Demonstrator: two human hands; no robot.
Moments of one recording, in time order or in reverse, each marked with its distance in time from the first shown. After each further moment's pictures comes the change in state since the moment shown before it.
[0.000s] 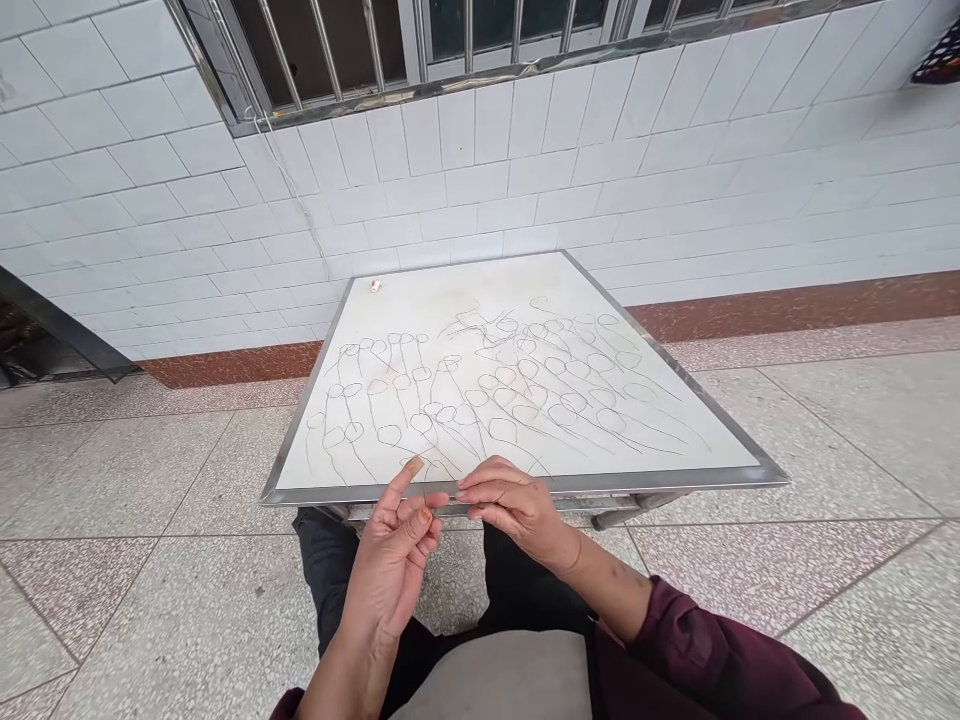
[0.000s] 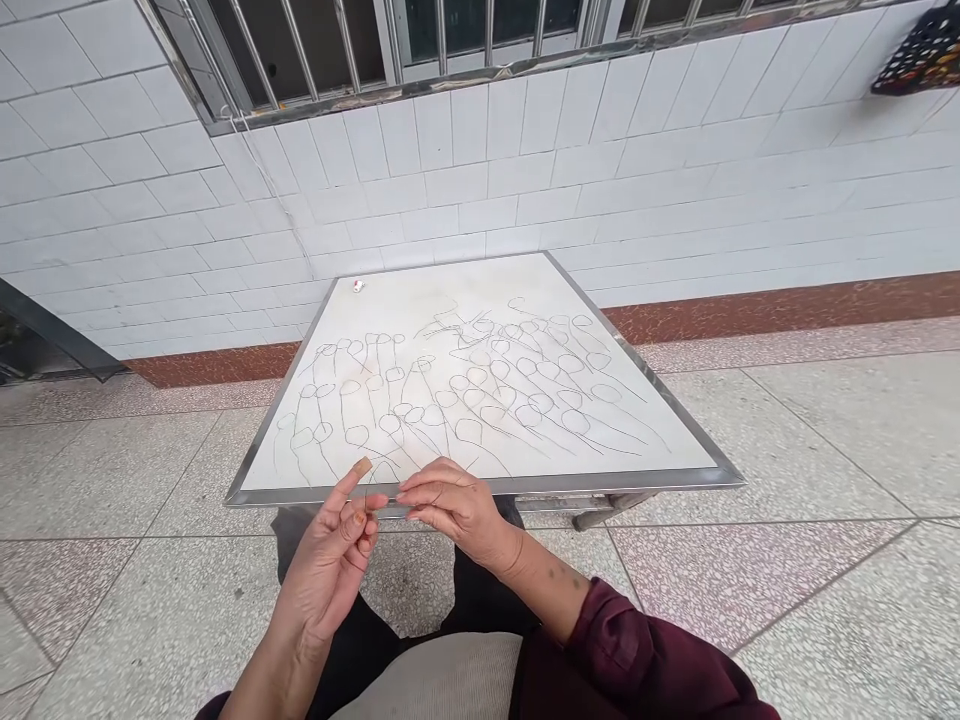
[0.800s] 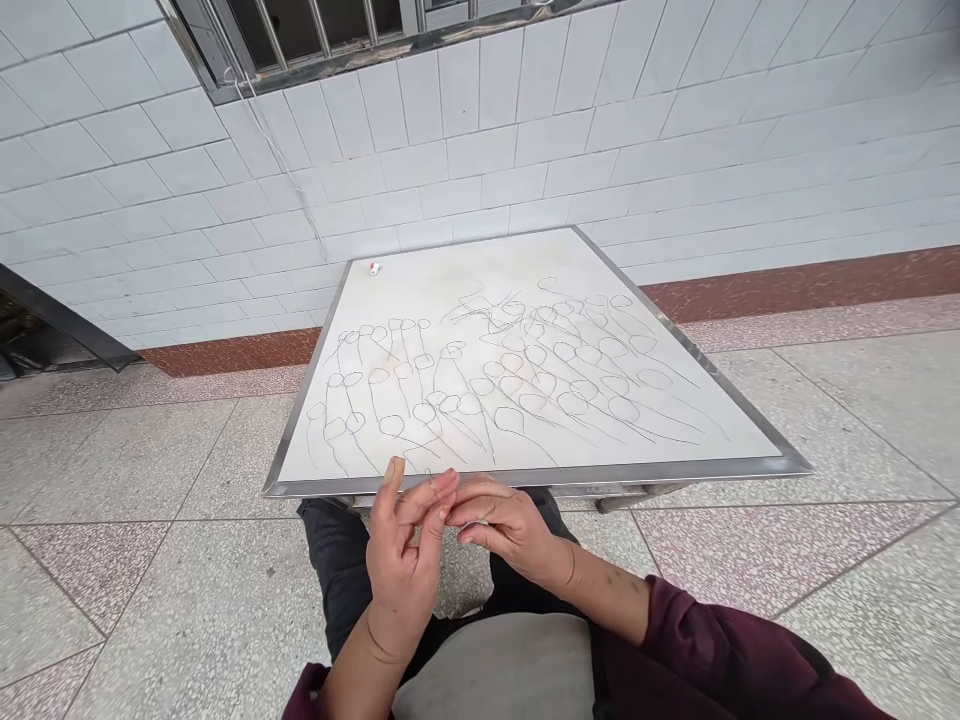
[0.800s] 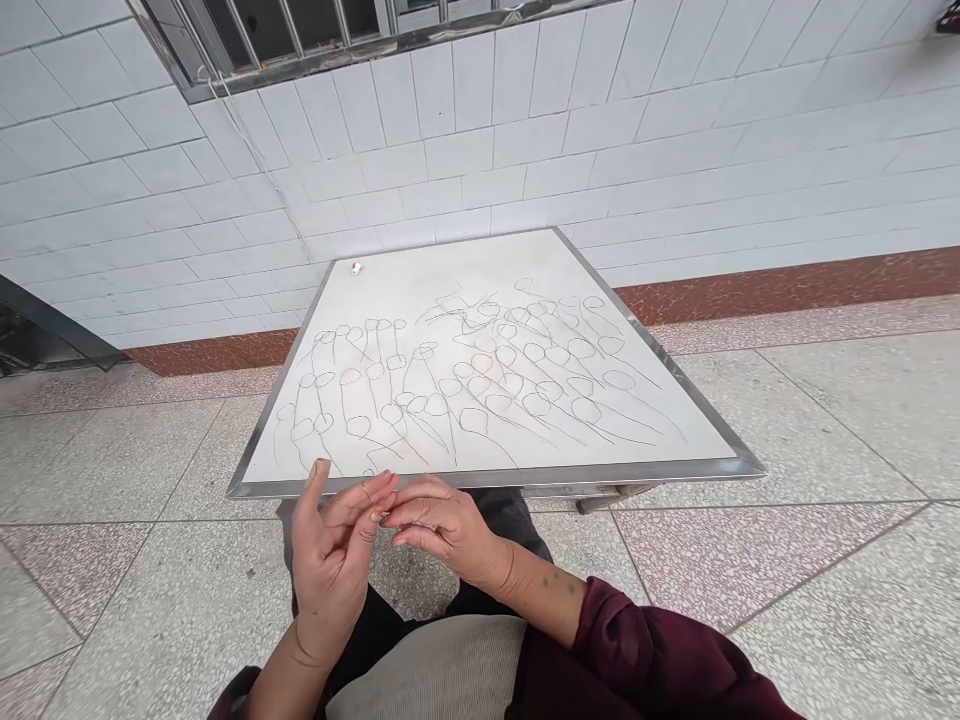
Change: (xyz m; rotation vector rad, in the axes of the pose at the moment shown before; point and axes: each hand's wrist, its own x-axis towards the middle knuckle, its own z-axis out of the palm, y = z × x) left_hand -0.006 -0.015 0.015 0.445 0.092 0.517; right_hand -0.016 -0.003 0.027 0.183 -0.046 0.146
